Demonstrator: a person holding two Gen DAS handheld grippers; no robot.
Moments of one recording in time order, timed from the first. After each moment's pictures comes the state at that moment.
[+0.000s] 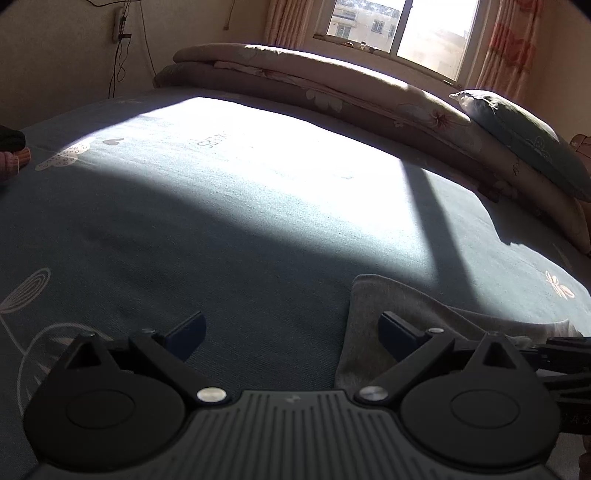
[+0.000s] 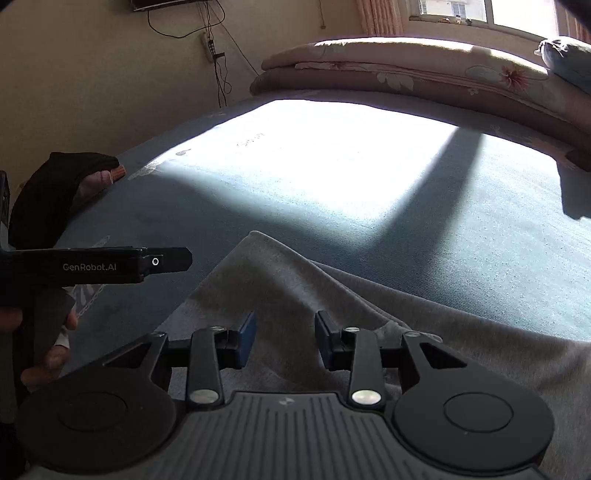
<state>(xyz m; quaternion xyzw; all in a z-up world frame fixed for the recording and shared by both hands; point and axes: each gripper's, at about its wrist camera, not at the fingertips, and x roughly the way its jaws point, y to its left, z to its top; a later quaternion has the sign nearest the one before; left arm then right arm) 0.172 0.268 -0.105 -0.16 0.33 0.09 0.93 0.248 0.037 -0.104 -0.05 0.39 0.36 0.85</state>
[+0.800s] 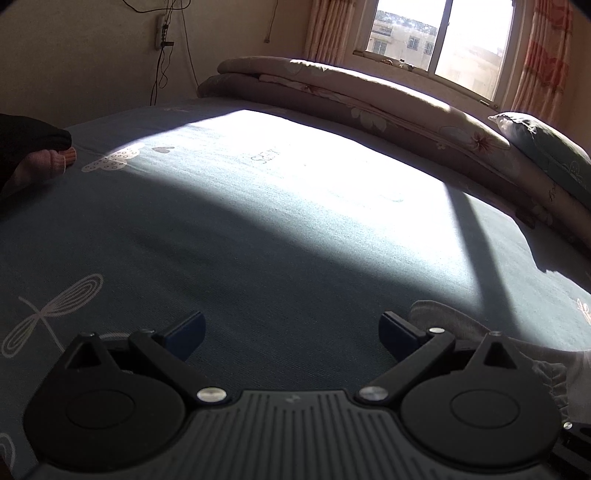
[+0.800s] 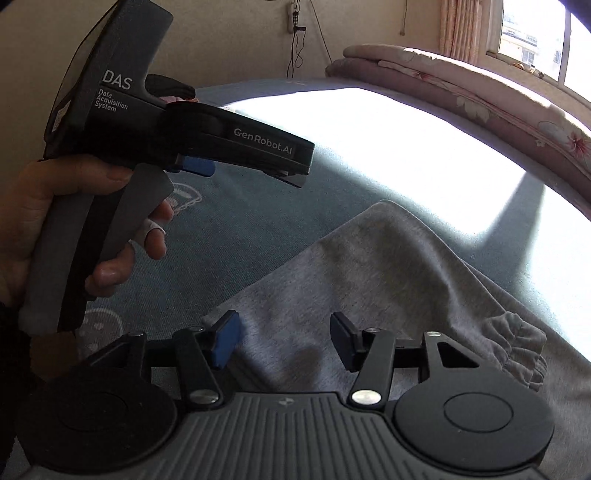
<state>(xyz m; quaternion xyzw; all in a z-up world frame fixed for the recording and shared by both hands) 0.160 0.294 -0.100 -0.16 0.30 0.17 0.92 0.161 0.106 -0.099 -0.17 0.33 0.42 0.83</state>
